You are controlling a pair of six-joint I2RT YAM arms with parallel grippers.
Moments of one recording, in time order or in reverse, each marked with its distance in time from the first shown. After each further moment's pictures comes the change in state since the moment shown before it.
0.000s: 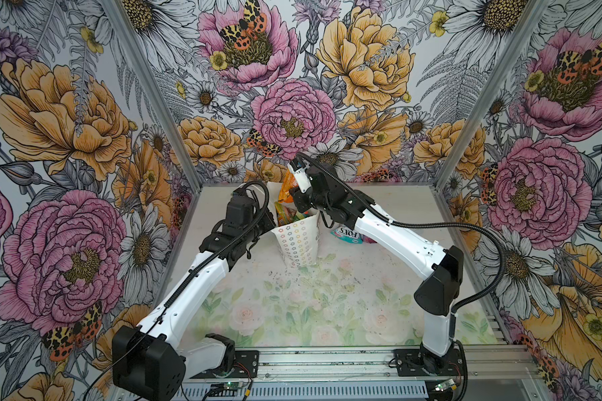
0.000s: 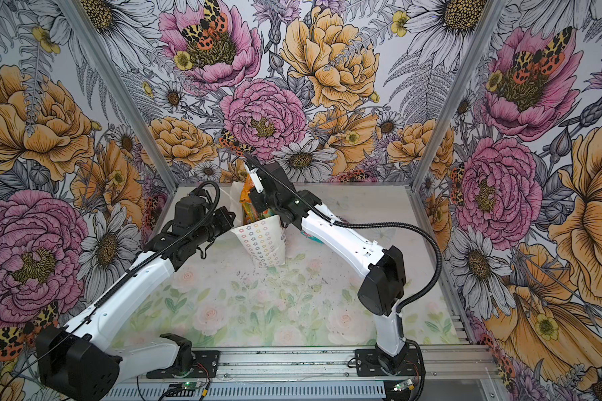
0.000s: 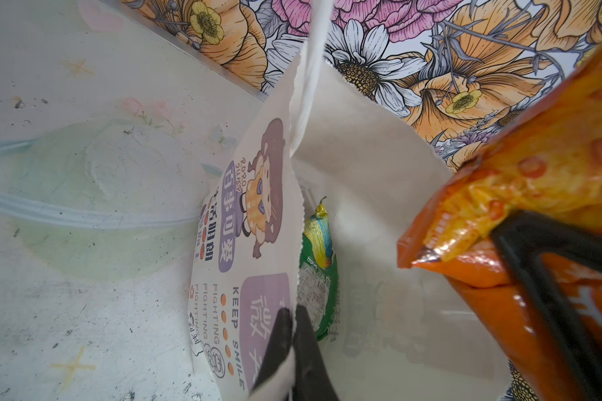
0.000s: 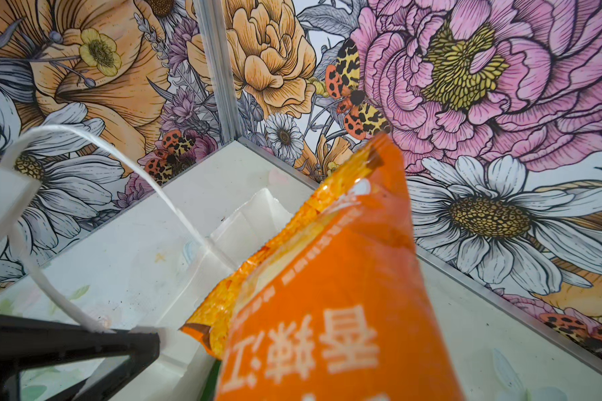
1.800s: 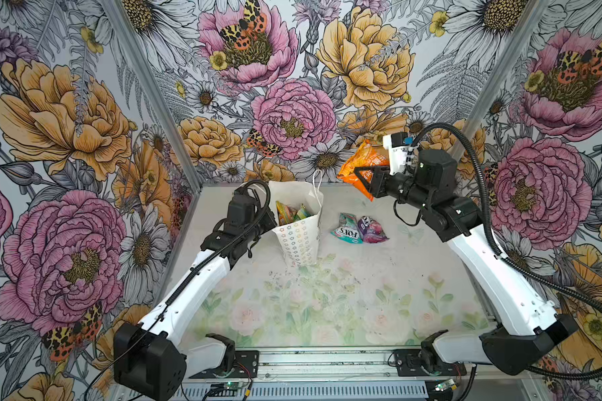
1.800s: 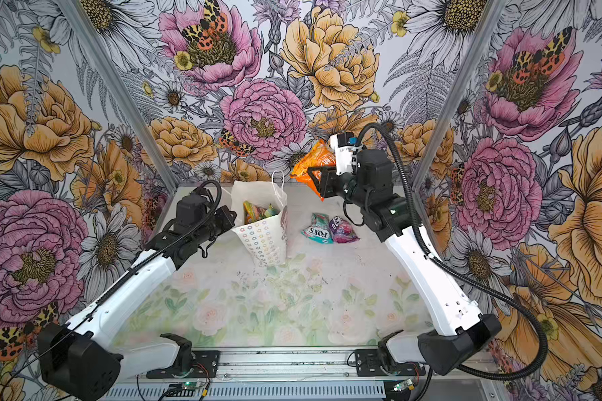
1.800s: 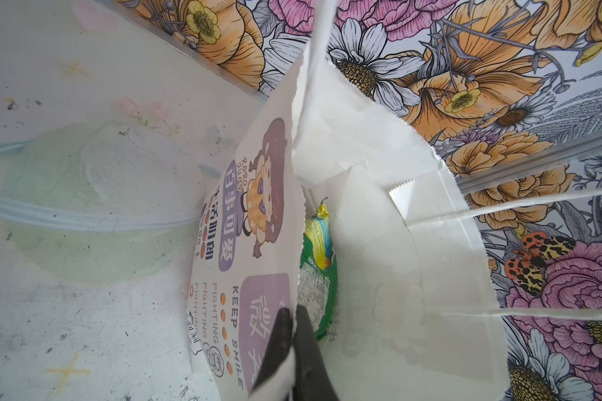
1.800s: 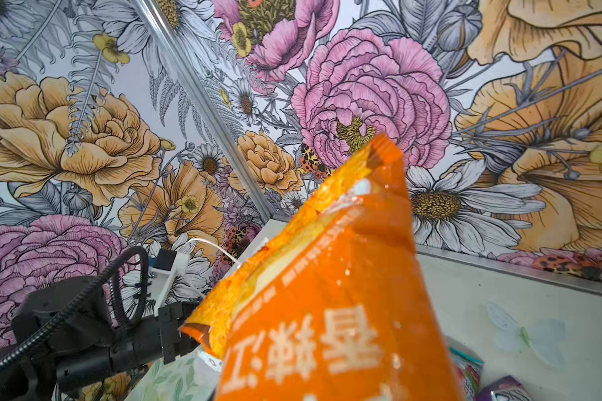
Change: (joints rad) left arm -0.006 0.015 0.011 0.003 0.000 0.000; right arm -0.340 -0.582 -0.328 0.027 -0.391 0.299
